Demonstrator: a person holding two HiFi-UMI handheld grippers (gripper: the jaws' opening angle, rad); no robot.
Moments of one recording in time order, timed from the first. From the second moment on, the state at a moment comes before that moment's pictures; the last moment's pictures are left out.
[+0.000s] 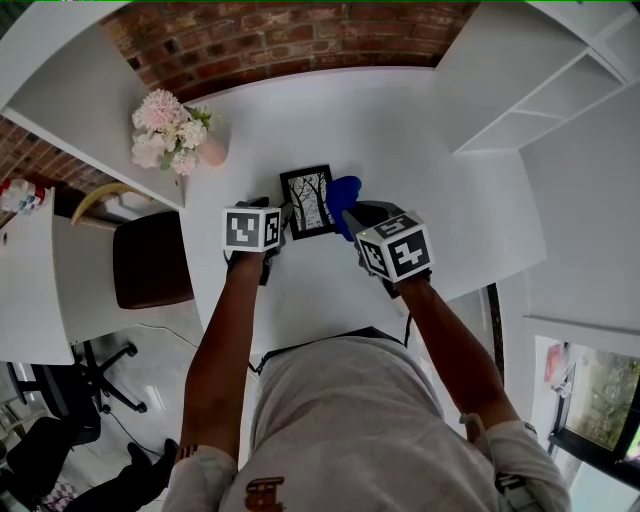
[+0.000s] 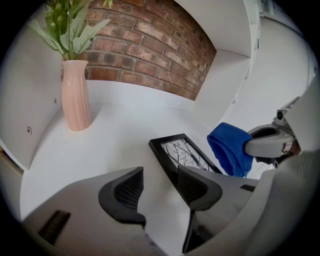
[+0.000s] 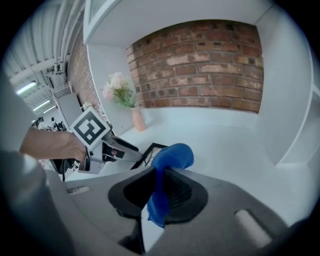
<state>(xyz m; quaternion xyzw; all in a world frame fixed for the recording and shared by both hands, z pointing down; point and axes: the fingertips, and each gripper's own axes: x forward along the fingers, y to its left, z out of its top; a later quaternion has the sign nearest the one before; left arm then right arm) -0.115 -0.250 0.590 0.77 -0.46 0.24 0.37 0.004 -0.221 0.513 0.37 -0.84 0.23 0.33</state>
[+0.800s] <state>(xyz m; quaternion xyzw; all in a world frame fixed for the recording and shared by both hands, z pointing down) -0.114 -0.248 0.589 0.77 -0.46 0.25 0.37 -0.028 -0.194 0.558 0.35 -0.83 0.26 0.35</state>
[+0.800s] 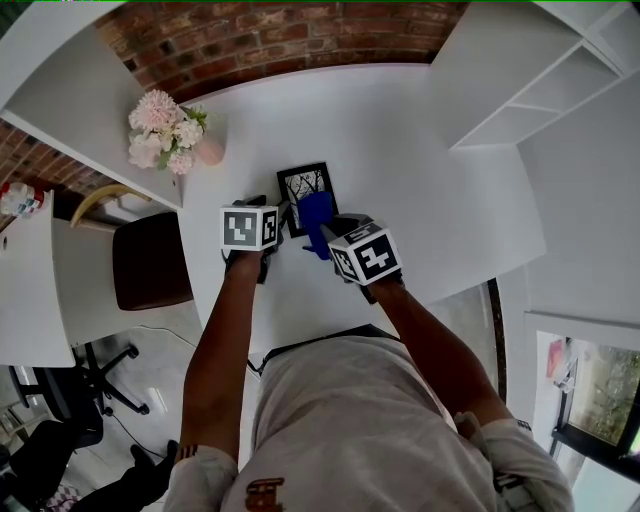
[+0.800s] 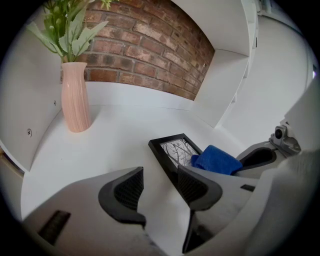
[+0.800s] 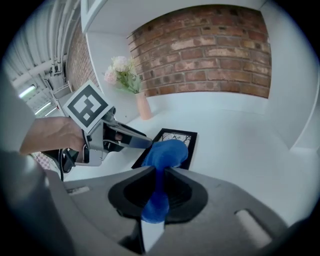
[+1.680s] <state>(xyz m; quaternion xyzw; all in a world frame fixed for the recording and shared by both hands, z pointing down) -0.110 -0.243 0.560 0.78 -0.47 0.24 0.33 0.031 -0.229 0.506 0.37 -0.85 0.22 0.30</state>
